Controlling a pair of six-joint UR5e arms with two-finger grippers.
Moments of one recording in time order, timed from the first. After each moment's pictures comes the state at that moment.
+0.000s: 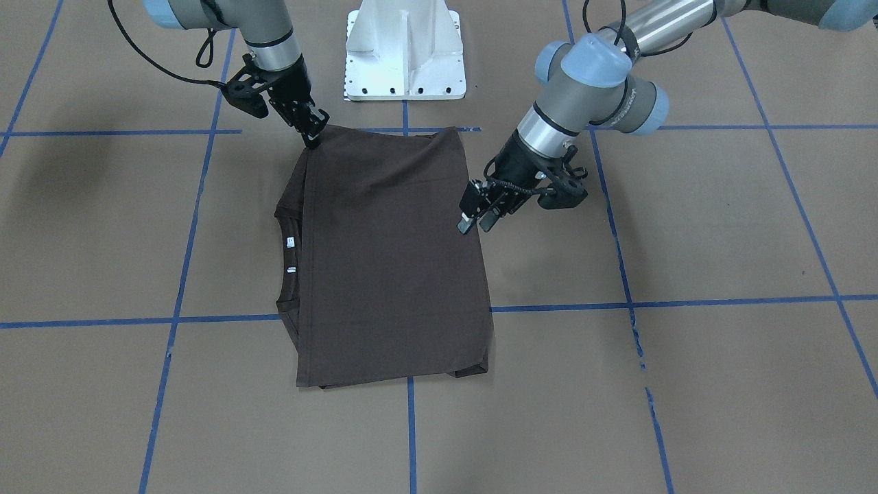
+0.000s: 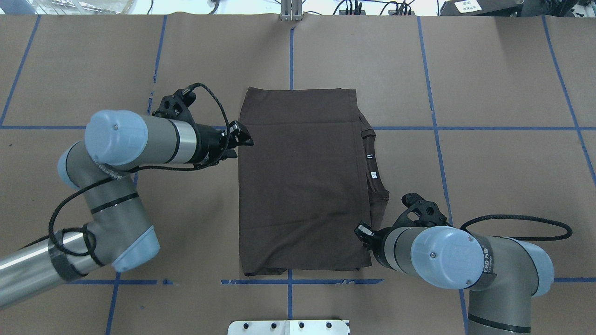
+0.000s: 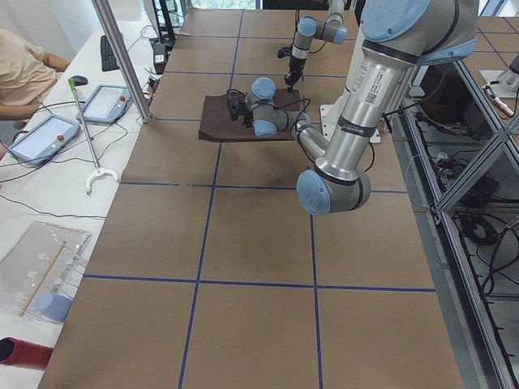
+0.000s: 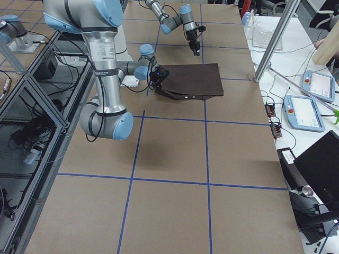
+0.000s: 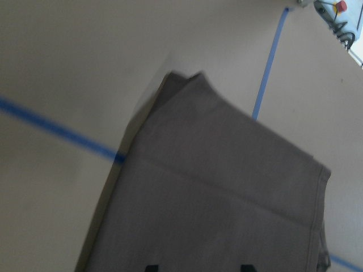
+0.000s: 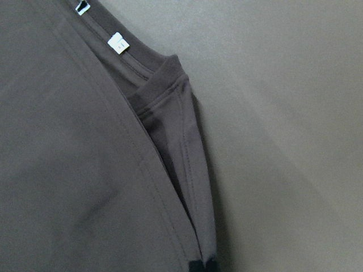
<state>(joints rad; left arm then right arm) -0.54 -1.99 -1.72 -2.32 -1.77 -1.79 0.24 -1.36 2.08 -1.39 1.57 2.09</state>
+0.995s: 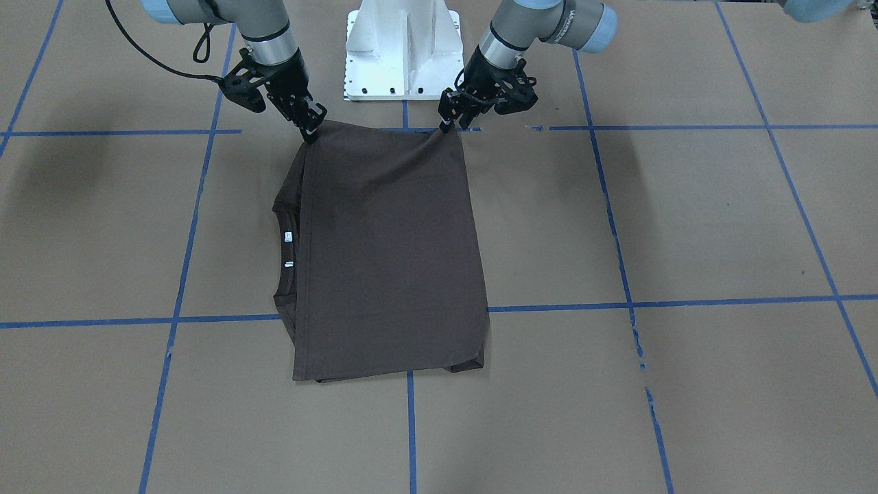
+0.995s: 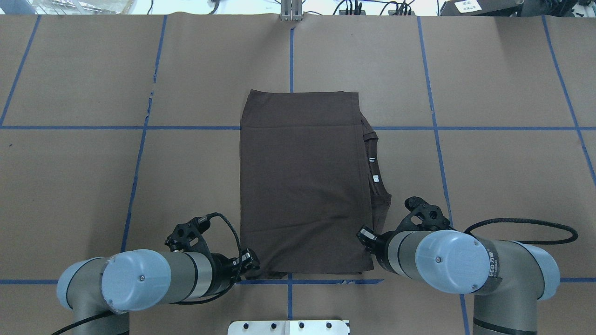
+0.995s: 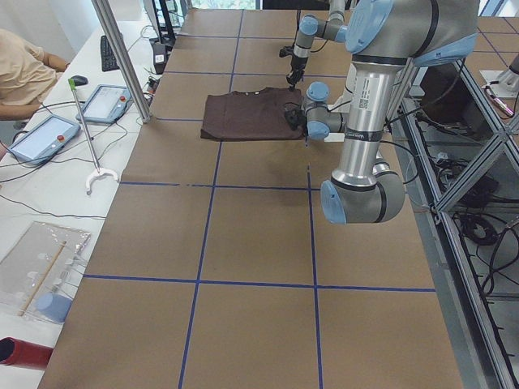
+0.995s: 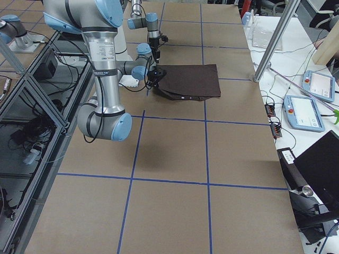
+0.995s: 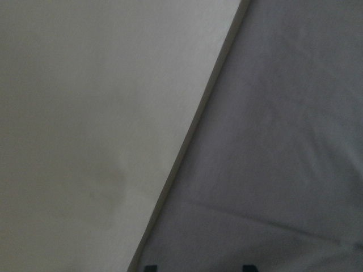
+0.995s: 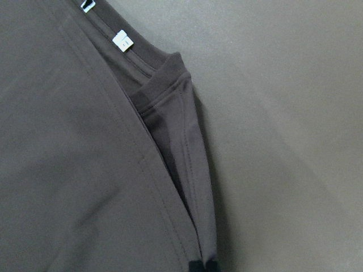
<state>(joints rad) -0.17 -1.87 -1.91 -2.10 -1.63 -1.99 0.23 -1.37 2.09 -1.38 1.57 2.09</state>
